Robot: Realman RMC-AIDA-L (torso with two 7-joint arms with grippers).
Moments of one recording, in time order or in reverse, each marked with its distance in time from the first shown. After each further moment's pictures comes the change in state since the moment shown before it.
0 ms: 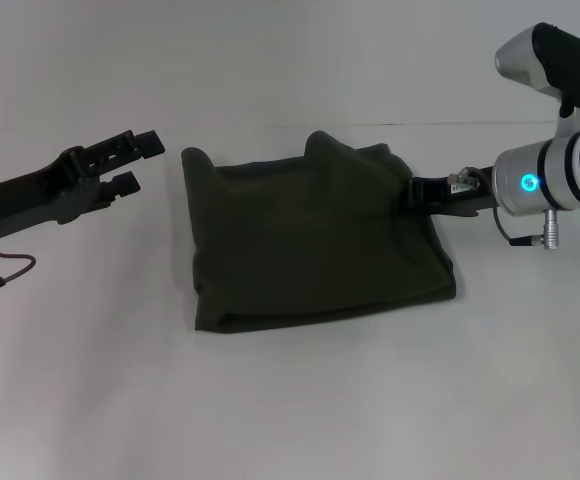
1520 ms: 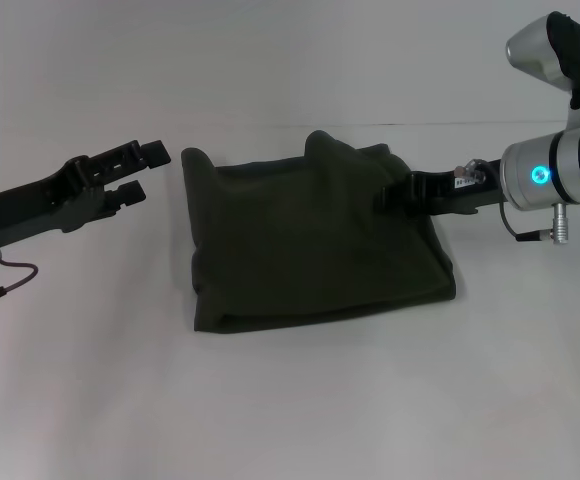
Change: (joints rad) left arm 0.008 -0.001 0.009 0.001 0.004 0.025 0.000; right arm 0.004 -0.019 0.059 -0.003 0.008 -0.090 -0.027
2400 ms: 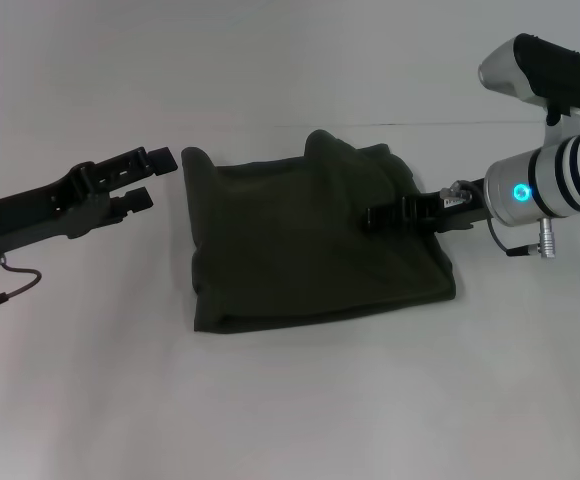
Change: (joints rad) left arm 0.001 0.000 0.004 0.002 0.008 0.027 -0.010; right arm 0.030 0.025 -0.004 0.036 -0.107 0.056 0.021
